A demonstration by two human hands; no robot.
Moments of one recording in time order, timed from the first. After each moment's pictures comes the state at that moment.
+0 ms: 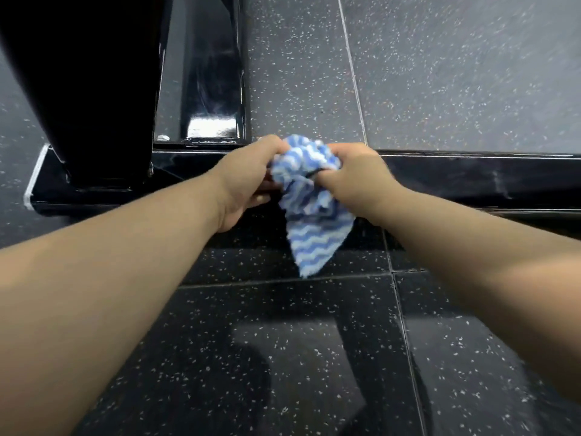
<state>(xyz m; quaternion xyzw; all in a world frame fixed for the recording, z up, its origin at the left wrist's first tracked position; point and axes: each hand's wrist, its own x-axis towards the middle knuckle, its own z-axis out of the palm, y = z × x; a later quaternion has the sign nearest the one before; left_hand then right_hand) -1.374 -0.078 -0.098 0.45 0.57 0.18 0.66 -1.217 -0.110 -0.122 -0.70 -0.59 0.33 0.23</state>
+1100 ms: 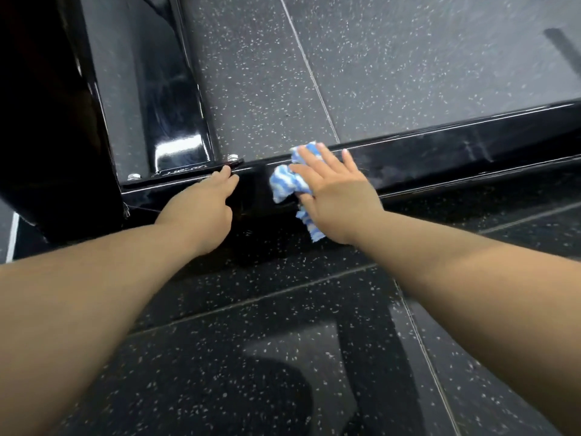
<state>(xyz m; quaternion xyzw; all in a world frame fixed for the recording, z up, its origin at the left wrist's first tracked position) -1.409 -0.057 -0.129 0.85 0.49 -0.13 0.15 -1.204 -0.131 -0.166 -0.71 -0.70 0.11 0.02</state>
